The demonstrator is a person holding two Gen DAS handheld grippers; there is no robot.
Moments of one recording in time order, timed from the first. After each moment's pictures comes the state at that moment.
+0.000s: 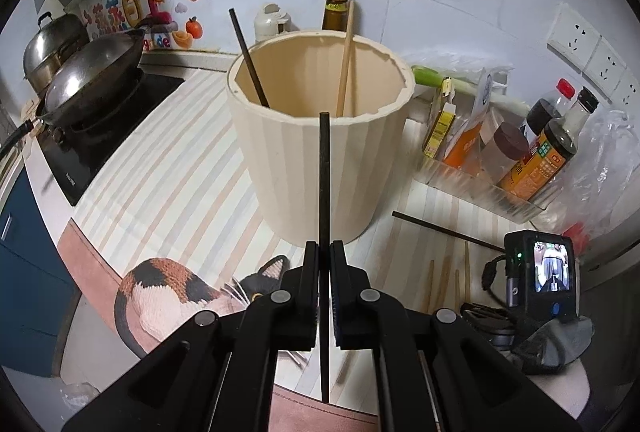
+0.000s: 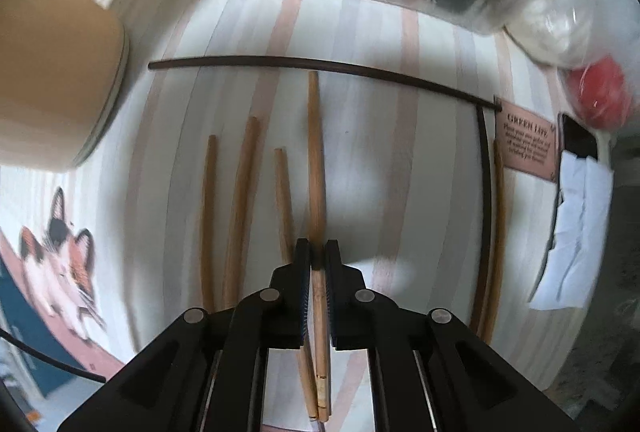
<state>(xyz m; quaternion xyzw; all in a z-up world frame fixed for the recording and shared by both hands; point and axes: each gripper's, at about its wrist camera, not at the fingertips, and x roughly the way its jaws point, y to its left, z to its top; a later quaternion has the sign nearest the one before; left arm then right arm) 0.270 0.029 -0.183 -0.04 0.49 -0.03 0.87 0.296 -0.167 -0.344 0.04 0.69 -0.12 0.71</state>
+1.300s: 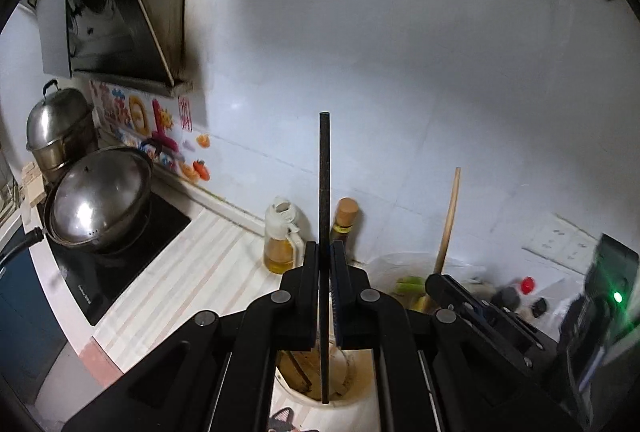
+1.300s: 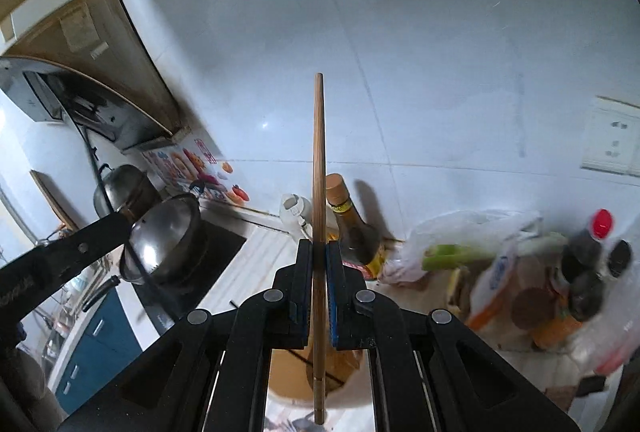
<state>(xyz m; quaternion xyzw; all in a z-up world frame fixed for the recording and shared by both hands) 0.400 0.087 -0.002 -0.09 0.37 -0.03 0.93 0.428 -0.059 -0.051 0.11 0.36 0.09 0.92</state>
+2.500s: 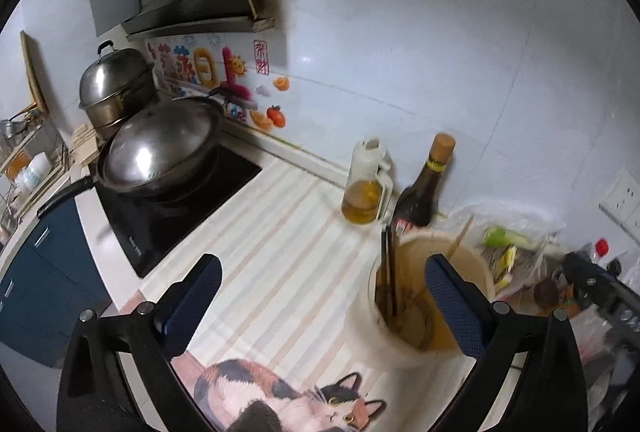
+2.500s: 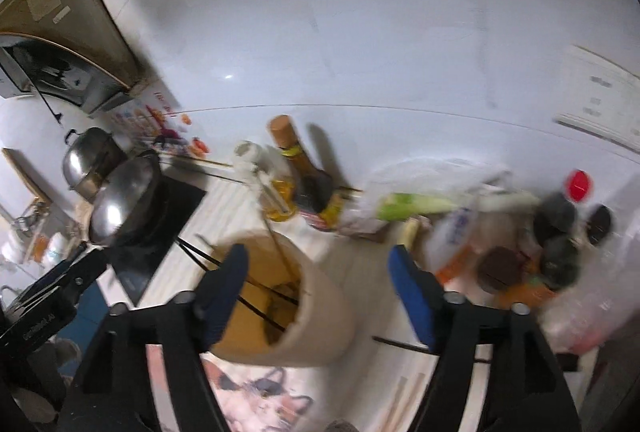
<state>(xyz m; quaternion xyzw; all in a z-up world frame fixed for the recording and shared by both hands) 0.344 0.126 -0.070 -0.07 0.41 0.07 0.91 0.395 -0.107 -0.076 0.09 0.44 0.03 0.90</state>
